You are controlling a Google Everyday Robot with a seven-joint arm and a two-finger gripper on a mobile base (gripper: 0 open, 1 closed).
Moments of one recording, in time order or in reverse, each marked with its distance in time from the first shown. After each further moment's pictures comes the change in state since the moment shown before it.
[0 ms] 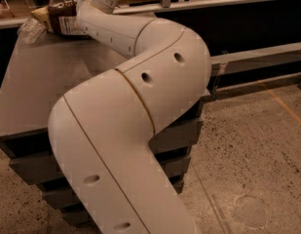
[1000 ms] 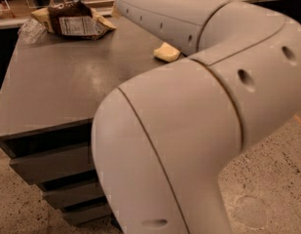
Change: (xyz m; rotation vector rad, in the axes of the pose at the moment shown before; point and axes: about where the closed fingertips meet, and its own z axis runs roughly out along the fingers) arm 0.074 -0.108 -0.095 0.099 0.109 0.007
